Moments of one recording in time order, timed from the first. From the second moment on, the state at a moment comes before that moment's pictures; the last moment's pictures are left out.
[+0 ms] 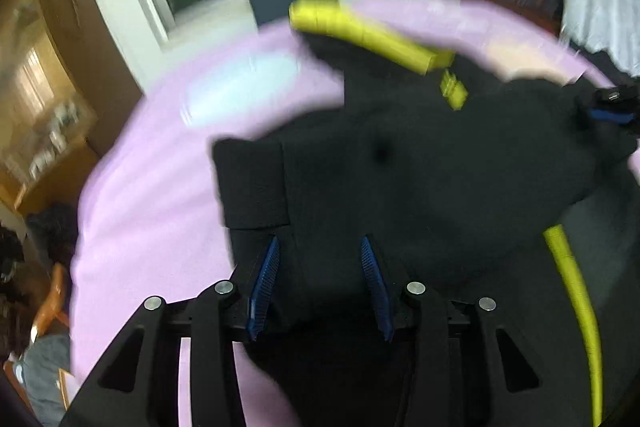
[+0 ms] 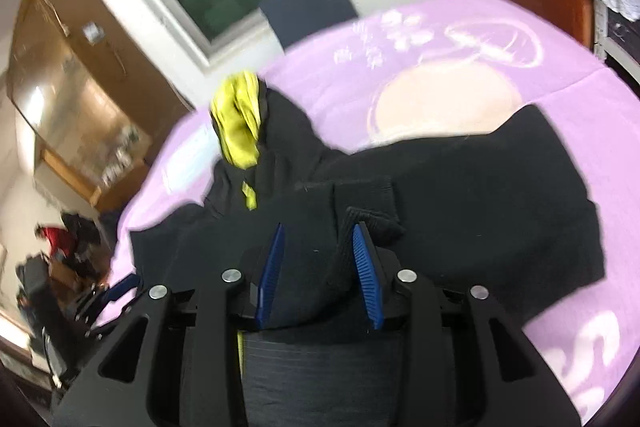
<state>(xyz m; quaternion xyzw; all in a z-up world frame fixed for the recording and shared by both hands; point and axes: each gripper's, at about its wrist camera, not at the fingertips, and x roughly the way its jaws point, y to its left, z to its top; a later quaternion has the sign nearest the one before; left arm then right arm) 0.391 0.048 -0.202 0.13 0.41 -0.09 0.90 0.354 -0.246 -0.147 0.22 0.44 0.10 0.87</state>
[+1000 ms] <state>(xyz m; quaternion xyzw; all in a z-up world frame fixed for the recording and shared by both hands) 0.379 0.056 -0.168 0.08 0.39 -0.07 0.91 0.354 -0.234 -0.116 0.17 0.46 0.11 0.86</state>
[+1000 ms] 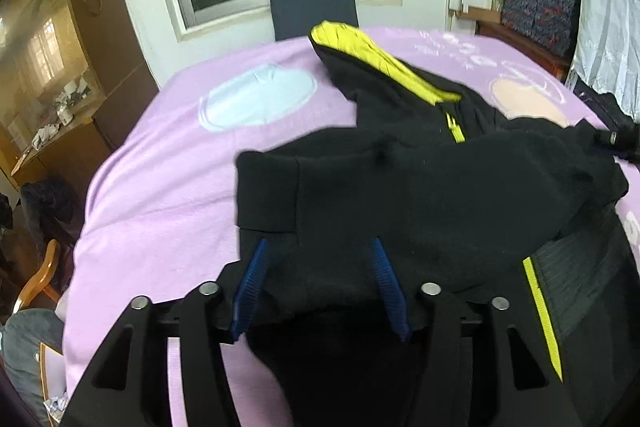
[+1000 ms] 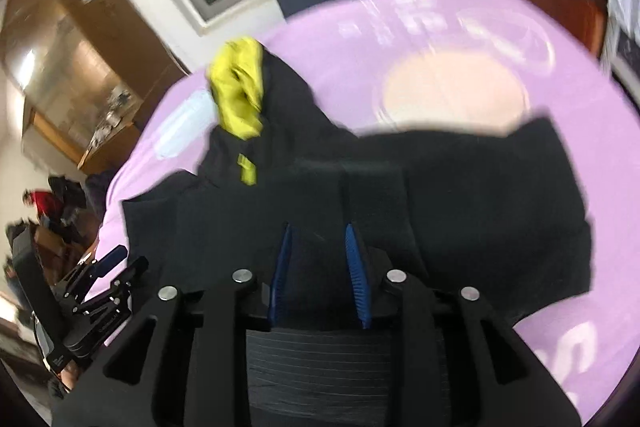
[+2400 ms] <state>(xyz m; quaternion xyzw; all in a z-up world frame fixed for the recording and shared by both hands) 0.404 0.116 -0.193 -0.08 0.40 -0.07 0.91 0.601 -0.114 -0.183 0.07 0.47 0.05 0.88</state>
